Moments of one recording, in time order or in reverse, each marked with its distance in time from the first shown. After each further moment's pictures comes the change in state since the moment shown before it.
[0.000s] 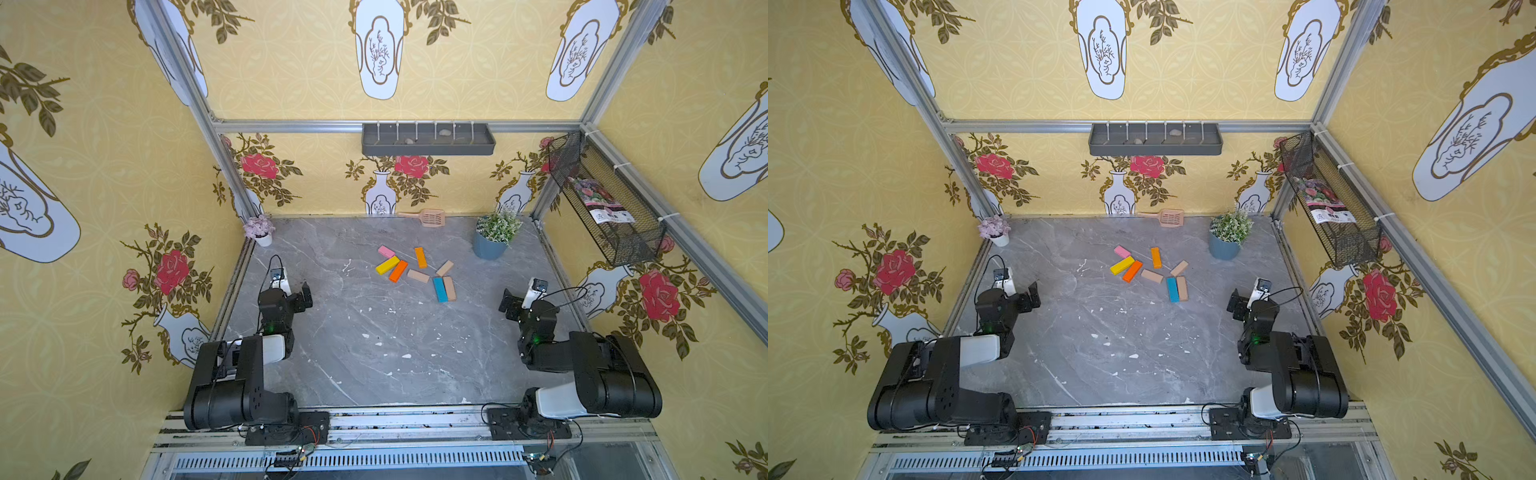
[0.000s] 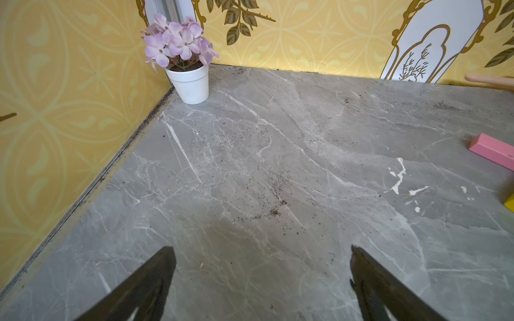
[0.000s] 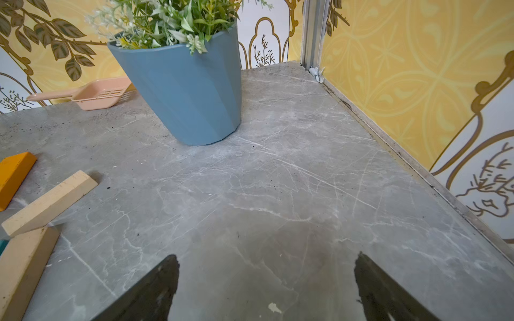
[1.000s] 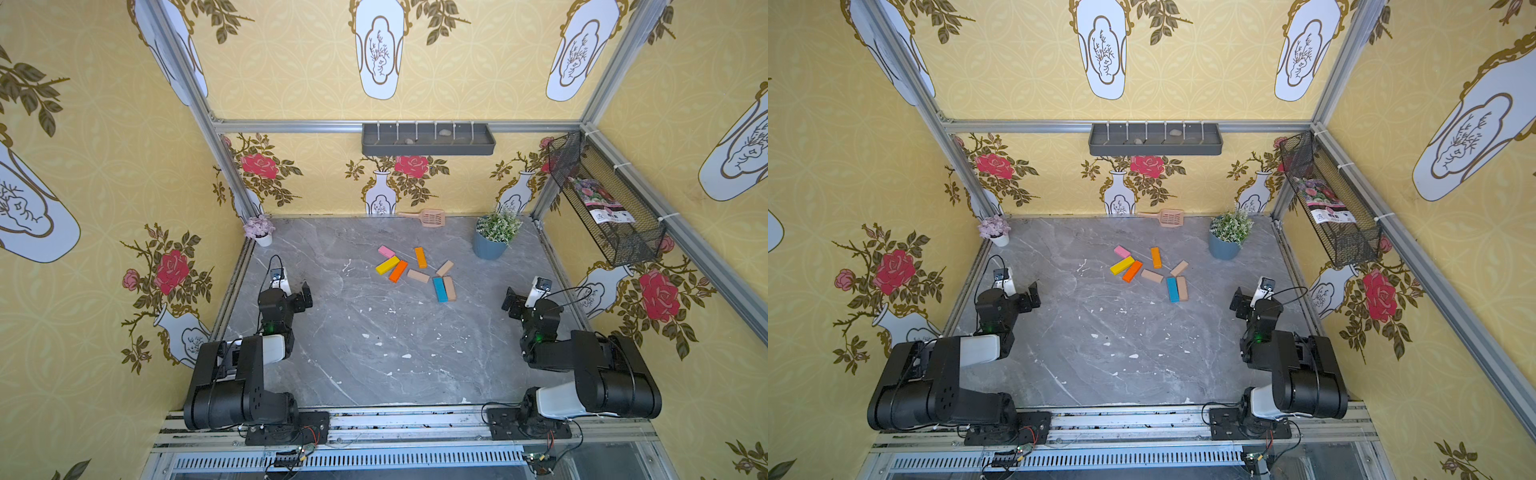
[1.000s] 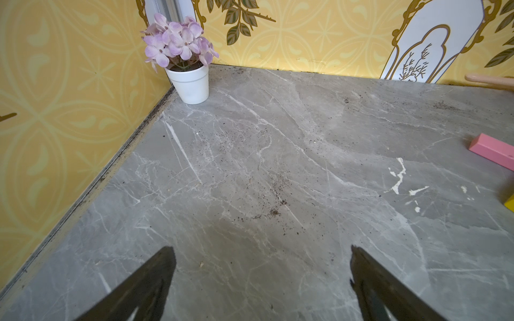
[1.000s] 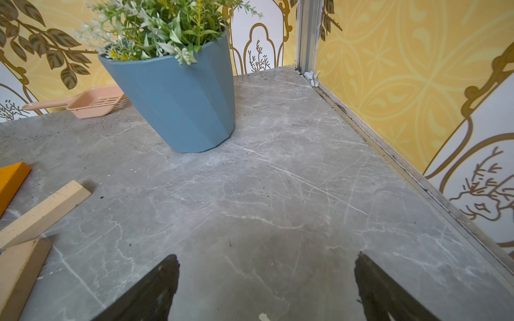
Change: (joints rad) left arm -0.001 -0.001 0.000 0.000 0.009 0.001; right arm -0.034 0.002 0.014 0.000 -0.041 0.001
